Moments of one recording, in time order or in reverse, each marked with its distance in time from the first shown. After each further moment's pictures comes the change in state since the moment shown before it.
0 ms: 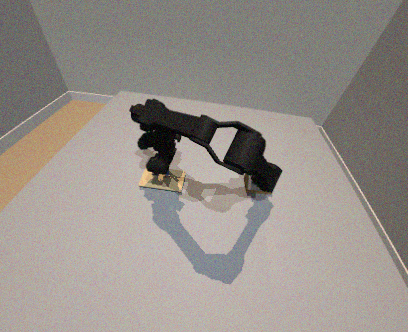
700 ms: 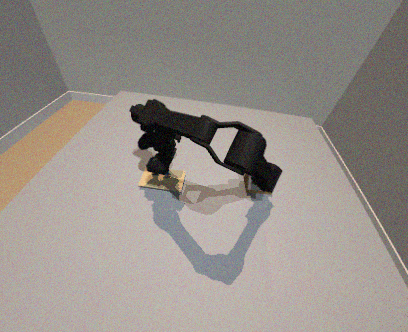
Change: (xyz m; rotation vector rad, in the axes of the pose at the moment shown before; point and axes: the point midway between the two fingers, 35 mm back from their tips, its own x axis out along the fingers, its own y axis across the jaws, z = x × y) arm 0.001 0.000 0.000 0.003 -0.003 -0.001
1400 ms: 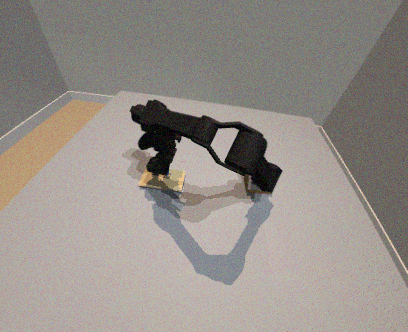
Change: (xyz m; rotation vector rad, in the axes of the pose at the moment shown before) arm 0.001 0.000 0.000 0.002 -0.006 -0.001
